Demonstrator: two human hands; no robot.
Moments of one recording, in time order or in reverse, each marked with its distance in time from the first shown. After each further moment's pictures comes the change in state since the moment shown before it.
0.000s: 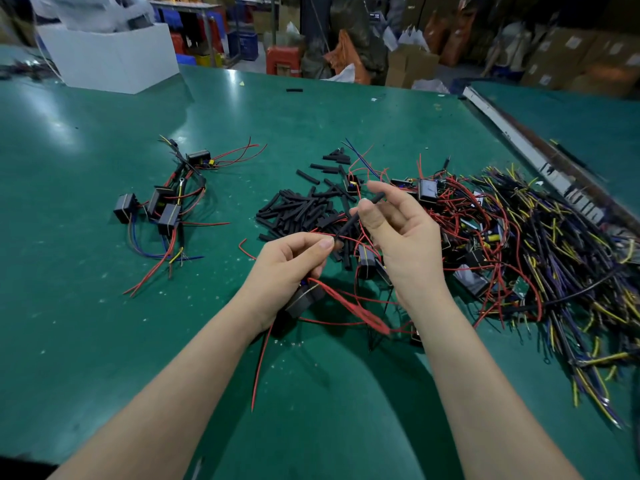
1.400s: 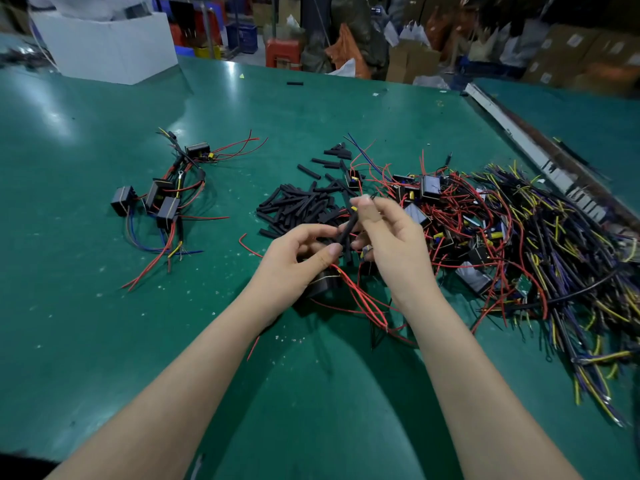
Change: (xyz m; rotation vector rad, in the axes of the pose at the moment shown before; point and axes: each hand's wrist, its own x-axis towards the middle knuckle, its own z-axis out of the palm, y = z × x) left_hand 0.005 -0.012 -0.002 0.177 -0.007 0.061; right_hand -0.006 0.003 0.007 -0.125 -0.034 0.148
